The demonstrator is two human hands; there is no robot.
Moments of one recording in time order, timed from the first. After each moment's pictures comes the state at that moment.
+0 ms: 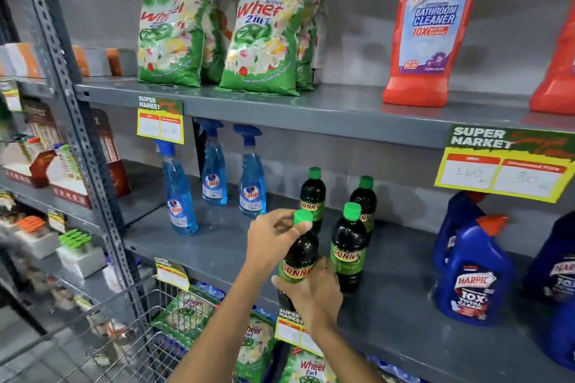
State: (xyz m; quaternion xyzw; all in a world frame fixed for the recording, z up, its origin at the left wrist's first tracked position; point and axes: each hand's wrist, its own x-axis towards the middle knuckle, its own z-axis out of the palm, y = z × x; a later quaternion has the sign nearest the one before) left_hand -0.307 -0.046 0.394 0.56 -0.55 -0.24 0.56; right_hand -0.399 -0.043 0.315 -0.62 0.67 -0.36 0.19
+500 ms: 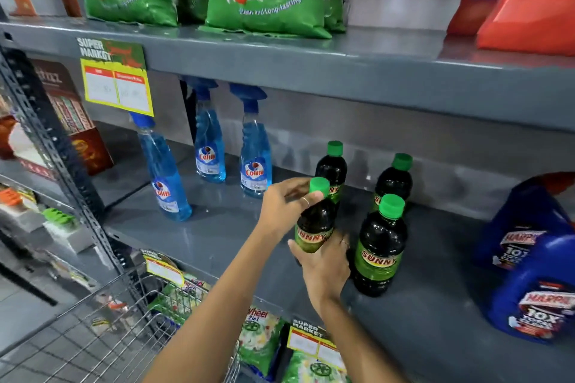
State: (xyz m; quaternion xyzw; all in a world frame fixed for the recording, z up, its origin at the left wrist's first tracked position) left_hand -0.274 -0.152 0.366 0.51 -0.56 -0.33 0.56; right_hand -0.362 -0.132 0.282 -0.56 0.70 -0.42 0.17
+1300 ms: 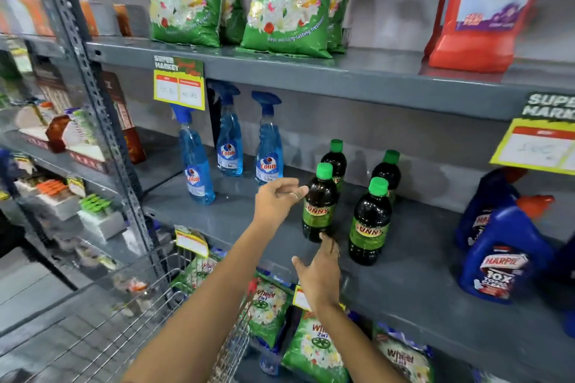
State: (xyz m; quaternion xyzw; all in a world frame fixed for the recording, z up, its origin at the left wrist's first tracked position) left_hand -0.270 -0.078 0.375 0.57 -0.45 -0.34 0.60; right_hand -0.373 -0.042 0.286 -0.64 0.63 -0.35 0.26
